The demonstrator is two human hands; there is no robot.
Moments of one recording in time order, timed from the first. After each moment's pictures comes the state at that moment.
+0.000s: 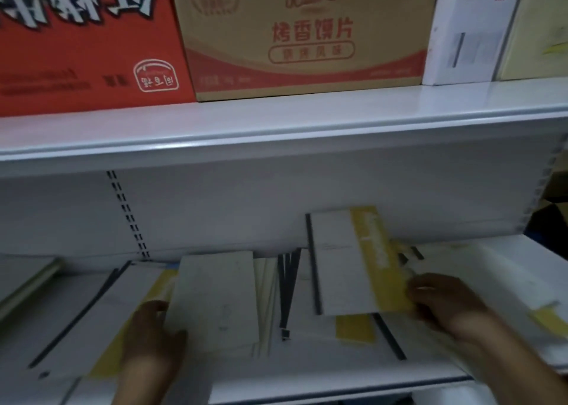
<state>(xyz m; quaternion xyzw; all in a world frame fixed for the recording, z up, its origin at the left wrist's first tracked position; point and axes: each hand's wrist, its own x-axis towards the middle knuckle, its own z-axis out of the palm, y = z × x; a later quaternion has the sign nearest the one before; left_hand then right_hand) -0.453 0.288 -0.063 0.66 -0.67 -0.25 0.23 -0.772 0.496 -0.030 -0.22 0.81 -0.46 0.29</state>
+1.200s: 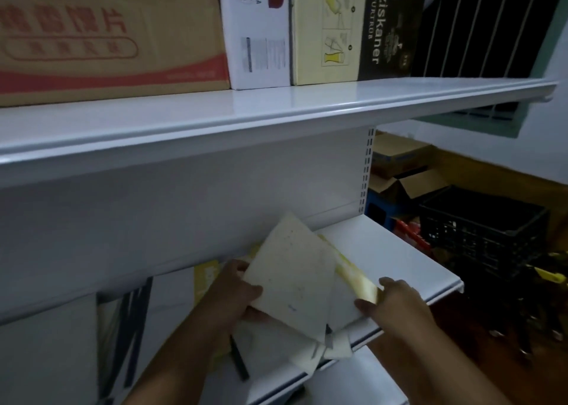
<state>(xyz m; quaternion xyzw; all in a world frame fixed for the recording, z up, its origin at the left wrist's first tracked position) -0.750 0.407 -0.042 0.33 -0.67 -0.65 0.12 -0.894 0.621 -0.082 -0.14 0.96 -0.20 0.10</state>
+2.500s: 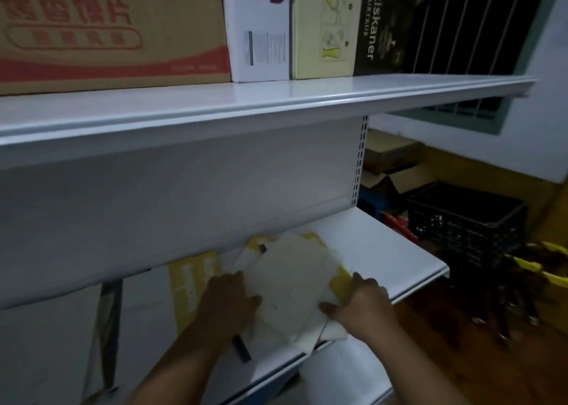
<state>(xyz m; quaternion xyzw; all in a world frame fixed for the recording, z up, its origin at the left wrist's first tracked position) -0.733 0.403 -0.066 0.32 -0.93 -0.18 0.01 -0.841 0.592 -0.083 -0.16 0.96 -0.21 0.09</state>
